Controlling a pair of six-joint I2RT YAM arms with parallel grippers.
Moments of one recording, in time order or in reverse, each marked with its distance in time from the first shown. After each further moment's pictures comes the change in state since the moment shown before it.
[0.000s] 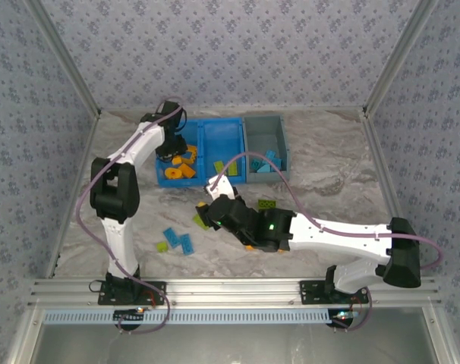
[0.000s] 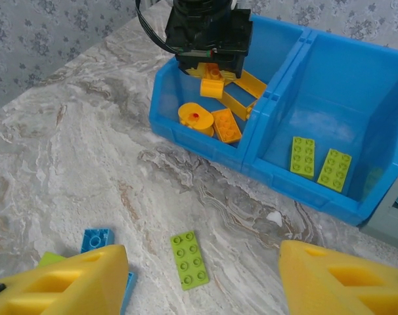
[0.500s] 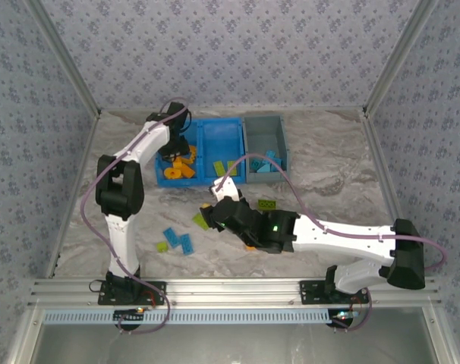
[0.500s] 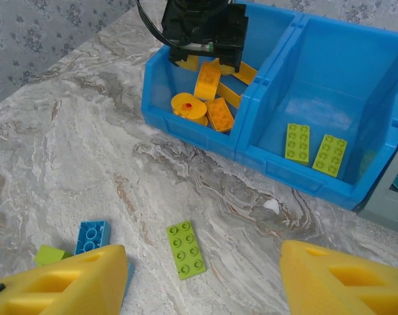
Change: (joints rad) left arm -0.029 0.048 0.053 -0.030 -0.072 -0.011; right arm -0.006 -0.034 -0.042 -0.005 -0.005 0.040
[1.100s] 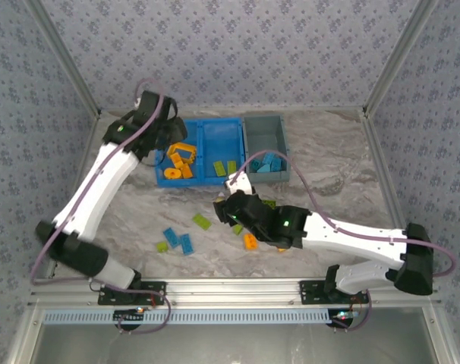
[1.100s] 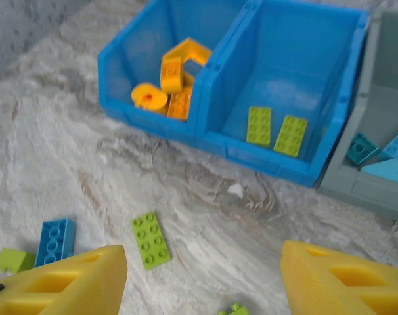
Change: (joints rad) left arm -0.160 -0.670 -0.155 0.012 -0.022 -0.062; right arm -0.071 -0.039 -0.035 -0.074 -0.041 0.032
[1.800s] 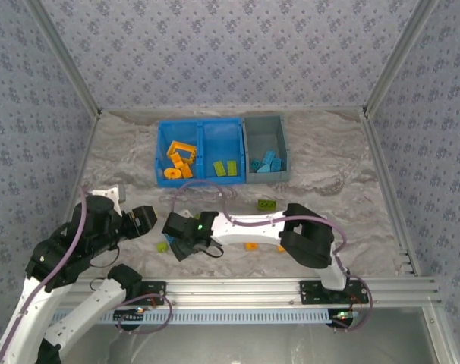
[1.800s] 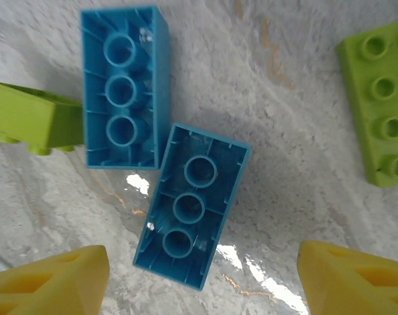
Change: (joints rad) left arm -0.082 -0.893 -0.623 -0.233 0.165 -0.073; right arm 0.080 0.729 0.431 -0.213 -0.432 0.181
